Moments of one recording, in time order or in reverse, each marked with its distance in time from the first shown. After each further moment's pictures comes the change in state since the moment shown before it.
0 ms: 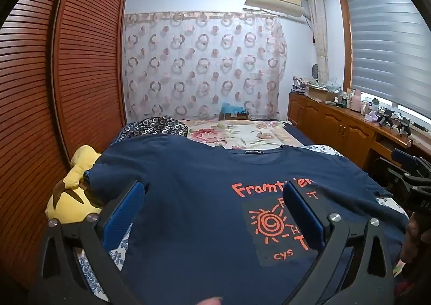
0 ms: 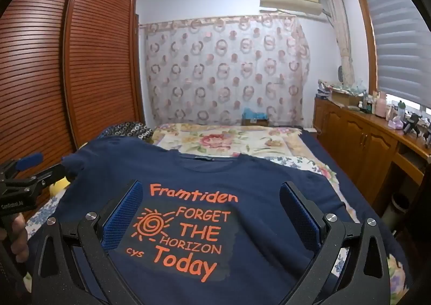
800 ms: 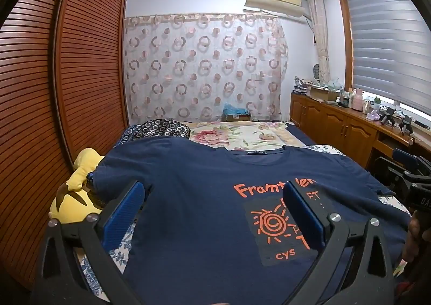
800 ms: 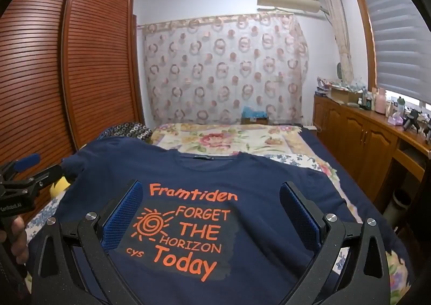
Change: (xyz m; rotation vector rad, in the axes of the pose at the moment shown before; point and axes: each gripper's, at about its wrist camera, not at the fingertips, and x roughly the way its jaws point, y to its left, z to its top) left arm -0.007 -0.008 0.008 0.018 -0.021 0.019; right arm 0.001 -0.002 -0.002 0.018 -0.007 0.007
